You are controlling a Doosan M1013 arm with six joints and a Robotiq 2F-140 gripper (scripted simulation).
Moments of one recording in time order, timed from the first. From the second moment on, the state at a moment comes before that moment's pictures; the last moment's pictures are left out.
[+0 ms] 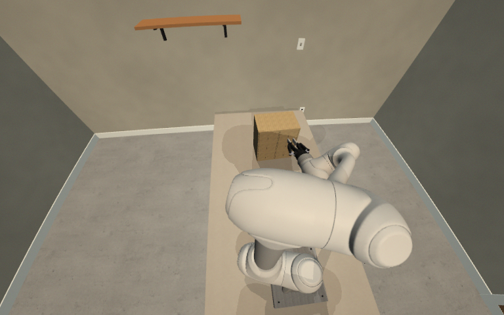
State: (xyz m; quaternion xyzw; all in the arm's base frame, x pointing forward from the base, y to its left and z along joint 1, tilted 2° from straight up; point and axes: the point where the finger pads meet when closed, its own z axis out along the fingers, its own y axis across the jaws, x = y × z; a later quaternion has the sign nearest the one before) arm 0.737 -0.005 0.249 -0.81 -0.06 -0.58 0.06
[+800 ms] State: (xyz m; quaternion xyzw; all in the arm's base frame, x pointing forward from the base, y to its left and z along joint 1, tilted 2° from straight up) arm 0.764 0.000 0.249 -0.81 -0.06 -0.58 0.06
